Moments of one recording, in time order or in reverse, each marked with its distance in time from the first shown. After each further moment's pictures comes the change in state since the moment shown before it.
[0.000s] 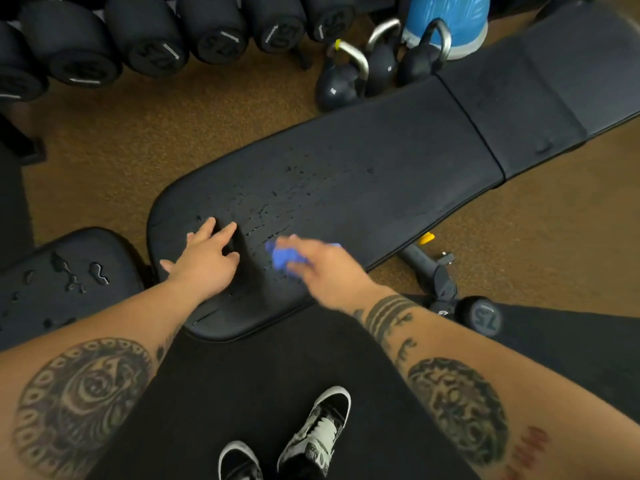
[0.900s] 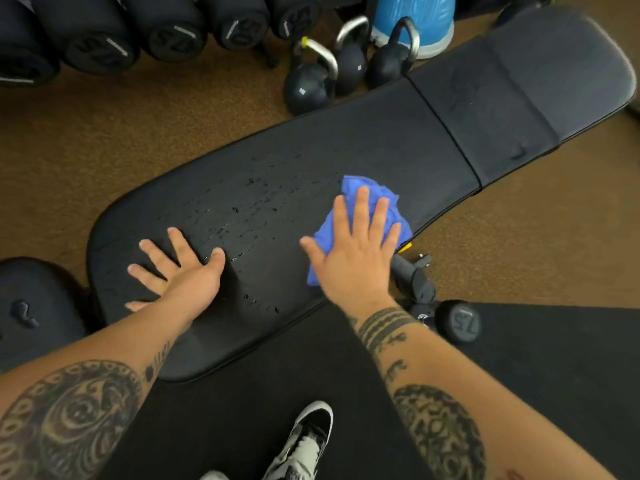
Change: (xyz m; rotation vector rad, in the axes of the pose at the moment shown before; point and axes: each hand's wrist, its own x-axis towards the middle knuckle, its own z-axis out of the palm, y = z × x) left_hand 0.020 0.044 0.029 -0.173 -0.028 -0.326; right_hand 0.014 0.065 -0.031 -0.811 0.496 0.442
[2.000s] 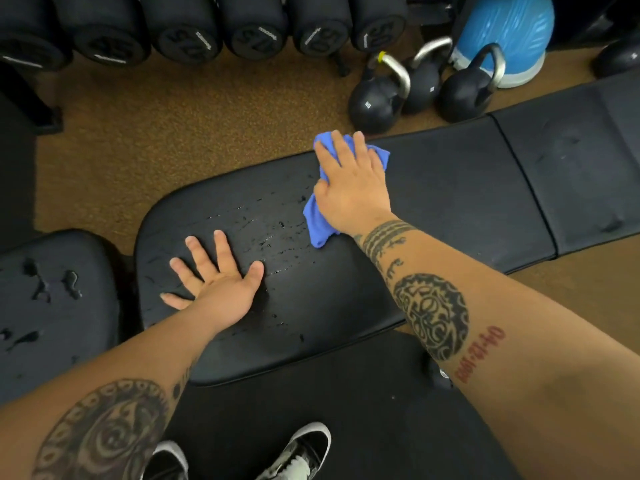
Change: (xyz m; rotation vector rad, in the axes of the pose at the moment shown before) left_hand -0.002 0.003 -0.005 0.037 -0.083 -0.021; right_hand 0.156 -0.073 -0.012 -0.004 -0.122 -0.518
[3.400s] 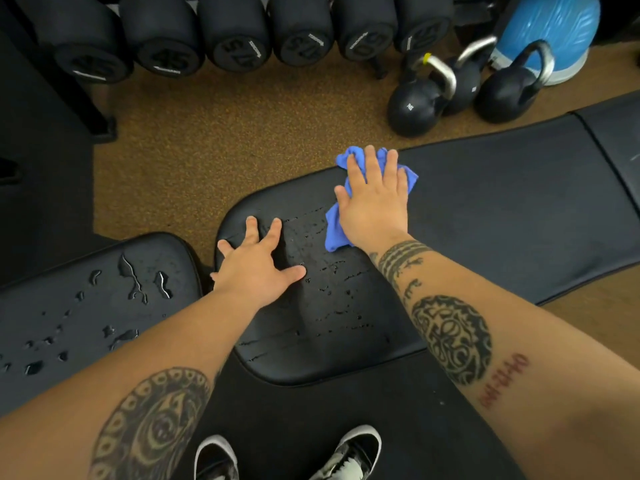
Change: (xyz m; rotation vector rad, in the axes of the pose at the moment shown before) left_hand 0.056 -0.063 -0.060 0.186 0.124 0.287; right_hand 0.007 -0.098 0.031 0.000 0.006 0.169
